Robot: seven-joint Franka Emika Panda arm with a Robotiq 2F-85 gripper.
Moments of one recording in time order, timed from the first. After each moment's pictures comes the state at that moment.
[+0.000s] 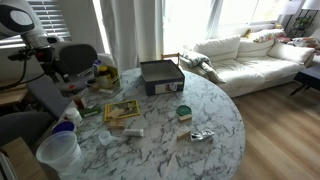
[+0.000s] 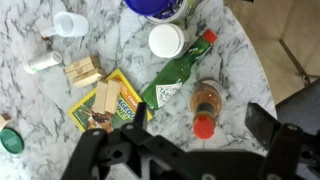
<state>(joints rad) 0.31 -0.19 0.26 -2.42 -0.24 2.09 0.47</state>
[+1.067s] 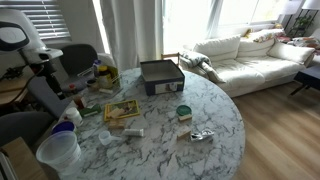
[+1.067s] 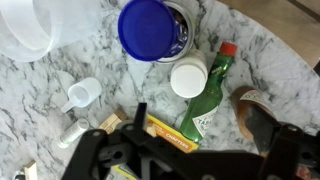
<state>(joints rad) 0.19 -0.37 0.29 -2.69 -0.14 2.27 0.72</state>
